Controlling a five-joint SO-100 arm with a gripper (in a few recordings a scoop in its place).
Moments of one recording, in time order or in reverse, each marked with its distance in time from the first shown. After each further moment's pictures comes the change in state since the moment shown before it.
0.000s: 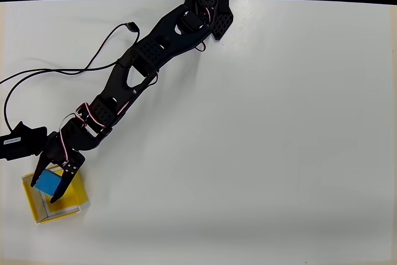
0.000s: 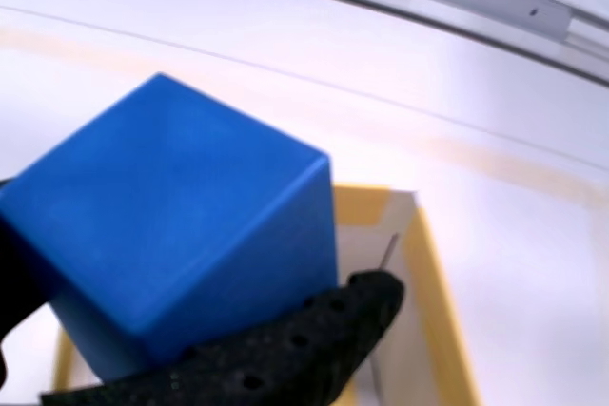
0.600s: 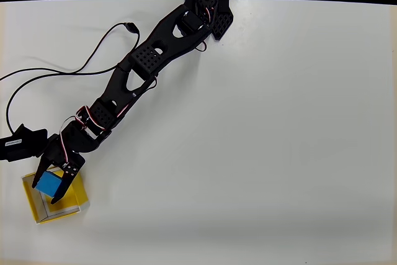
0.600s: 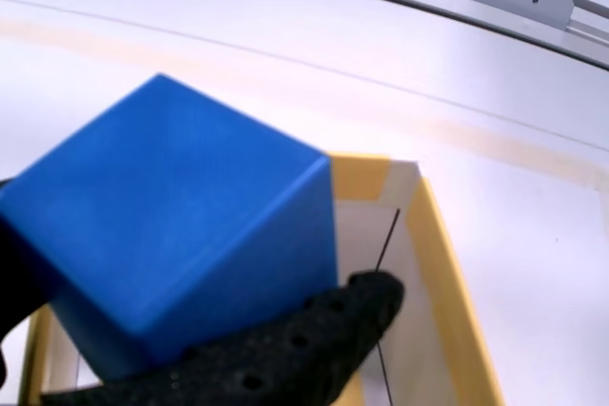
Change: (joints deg) arm 0.0 -6.9 -7.5 1.5 1.4
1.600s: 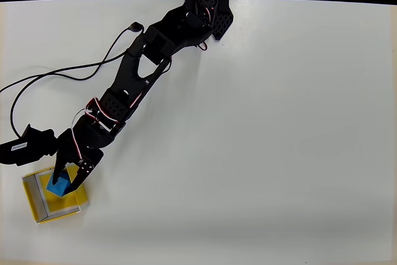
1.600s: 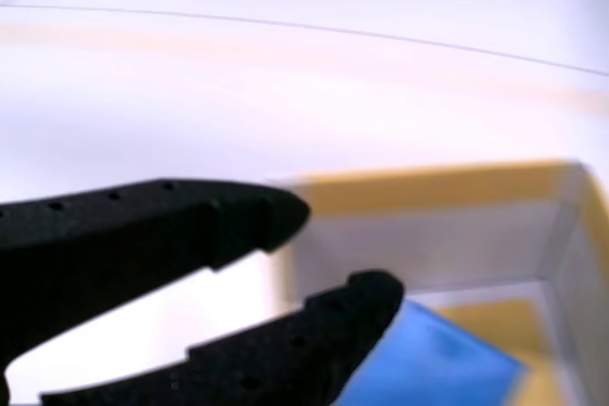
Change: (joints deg) arm -4.8 37.5 41.0 9.9 2.4
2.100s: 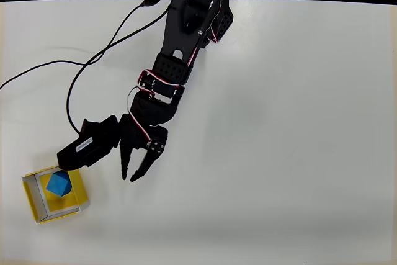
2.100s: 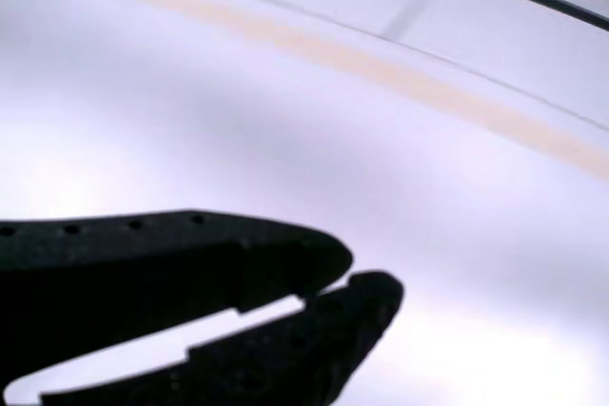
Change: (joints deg) arm -20.2 54.1 47.5 6.5 -2.5
